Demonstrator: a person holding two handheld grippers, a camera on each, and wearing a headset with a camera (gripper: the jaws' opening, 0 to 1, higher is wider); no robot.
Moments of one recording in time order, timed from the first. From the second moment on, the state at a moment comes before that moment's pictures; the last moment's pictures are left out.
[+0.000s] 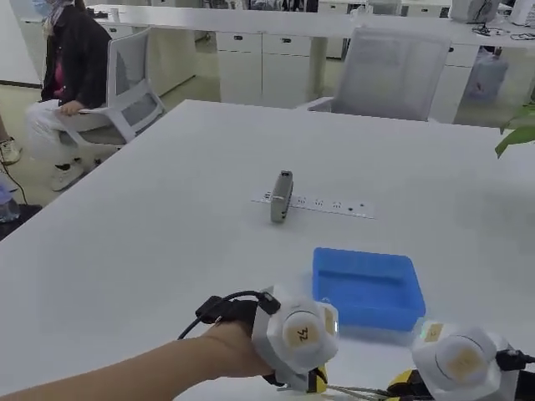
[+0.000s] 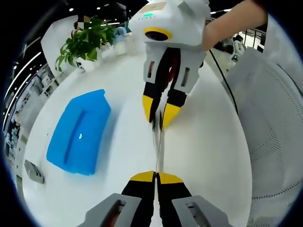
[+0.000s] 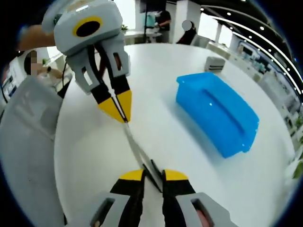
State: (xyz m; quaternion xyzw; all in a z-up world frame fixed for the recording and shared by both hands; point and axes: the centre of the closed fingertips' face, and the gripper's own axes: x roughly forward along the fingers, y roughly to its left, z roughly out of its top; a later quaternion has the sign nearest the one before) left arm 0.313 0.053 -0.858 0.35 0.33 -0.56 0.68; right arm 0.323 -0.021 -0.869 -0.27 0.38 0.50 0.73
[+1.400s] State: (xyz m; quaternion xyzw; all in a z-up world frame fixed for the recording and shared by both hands) left arm 0.305 0.128 -0.774 0.07 0.32 -0.30 0.90; right arm 0.310 -0.084 -0.741 -0.03 0.28 0.32 0.90
